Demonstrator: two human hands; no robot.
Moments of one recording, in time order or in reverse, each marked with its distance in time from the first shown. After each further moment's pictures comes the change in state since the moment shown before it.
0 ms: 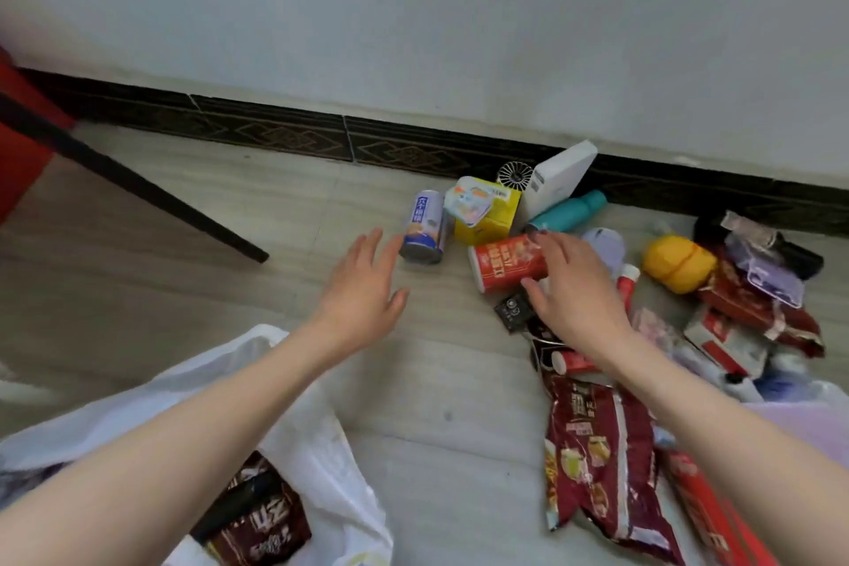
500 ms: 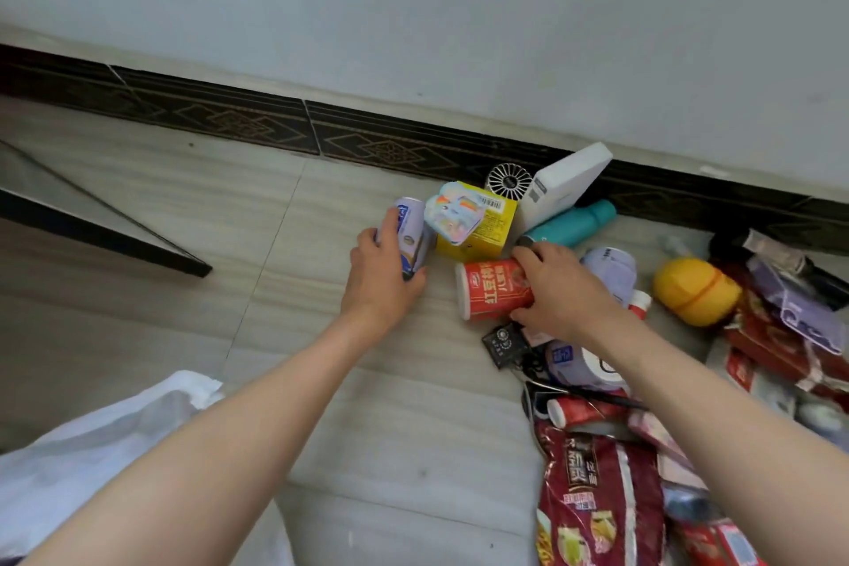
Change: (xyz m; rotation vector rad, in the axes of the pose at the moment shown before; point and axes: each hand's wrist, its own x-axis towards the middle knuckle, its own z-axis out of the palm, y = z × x) left_hand 0.093 0.018 0.065 -0.422 0.140 -0.229; right_hand 0.069 0.030 0.033 -0.121 -0.366 -0.088
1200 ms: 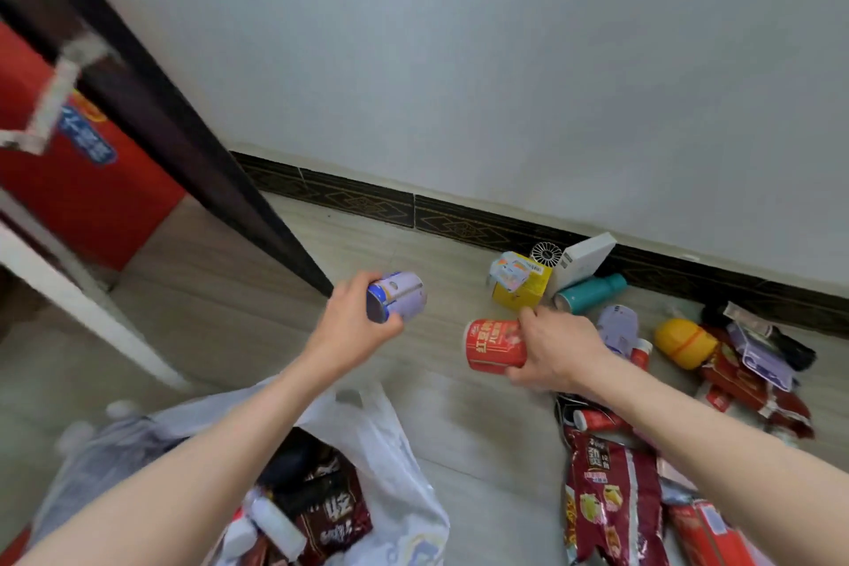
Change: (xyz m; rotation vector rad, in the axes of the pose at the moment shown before) left_hand -0.129 -0.002 -0.192 -0.073 0.070 -0.075; right_hand -0.106 -0.118 -0.088 -0.229 0.016 -0.078
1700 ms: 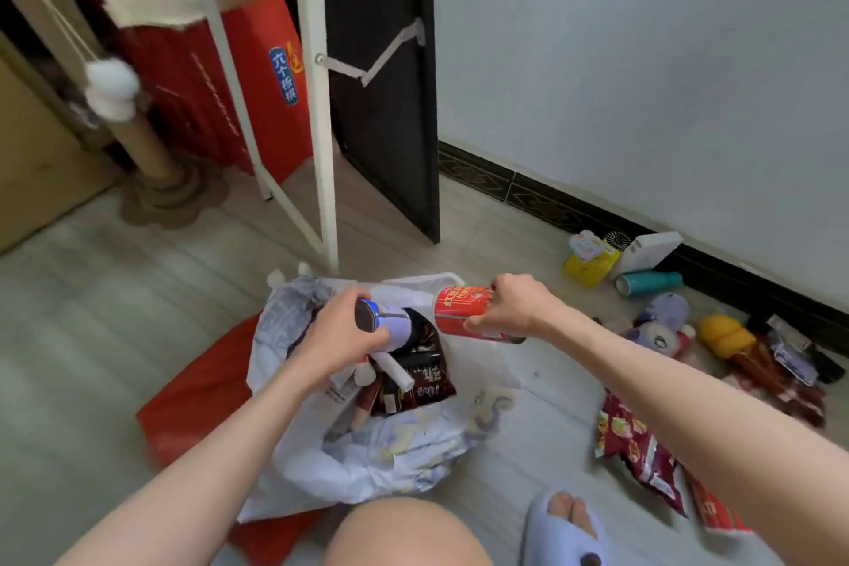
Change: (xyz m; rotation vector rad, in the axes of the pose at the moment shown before) left_hand -0.193 -0.086 -0.102 -0.032 0.046 -0.279; right_hand -0.092 -0.173 -0.068 0.301 -0.137 -0.065
